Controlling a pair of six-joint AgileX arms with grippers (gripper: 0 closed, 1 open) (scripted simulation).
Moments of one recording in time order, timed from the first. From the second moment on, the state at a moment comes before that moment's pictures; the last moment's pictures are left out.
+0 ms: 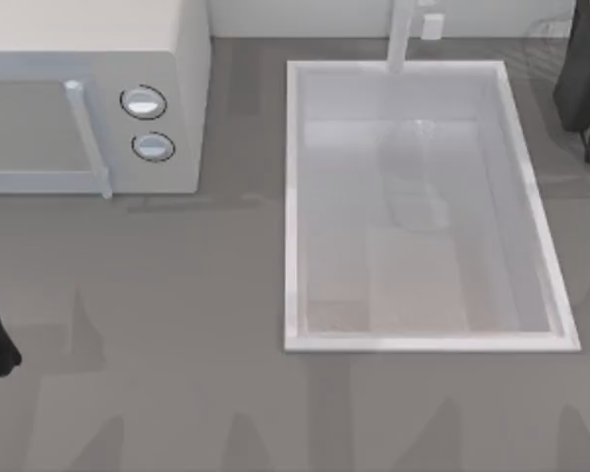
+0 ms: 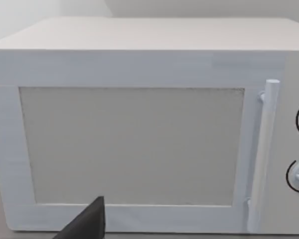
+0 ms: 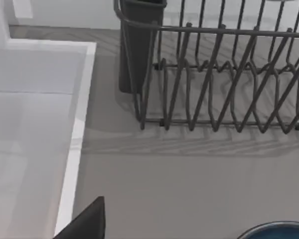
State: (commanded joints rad) left arm 0.00 0.00 0.00 0.00 0.00 0.00; right arm -0.09 0.38 0.31 -0.26 -0.01 -0.08
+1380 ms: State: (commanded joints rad) left arm 0.00 0.00 0.00 0.00 0.00 0.00; right arm -0.40 1.79 1.32 -1.10 0.00 -0.38
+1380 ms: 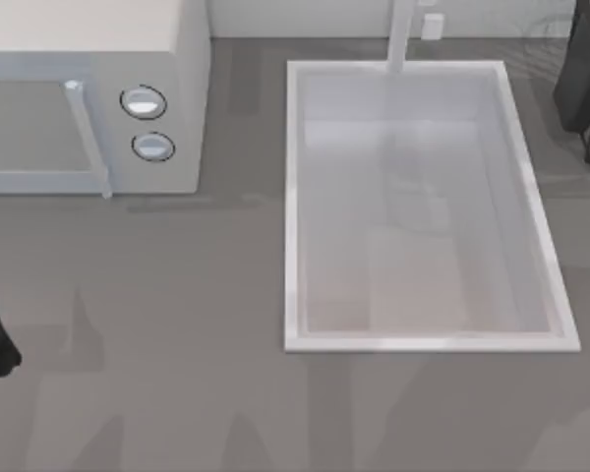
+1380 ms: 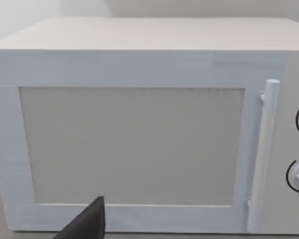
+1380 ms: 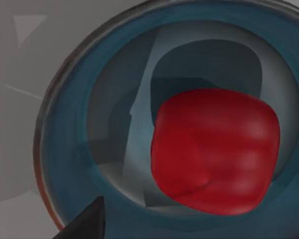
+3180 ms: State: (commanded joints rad) left arm 0.00 0.00 0.00 0.00 0.00 0.00; right arm -0.40 1.96 1.08 -0.69 0.00 -0.38
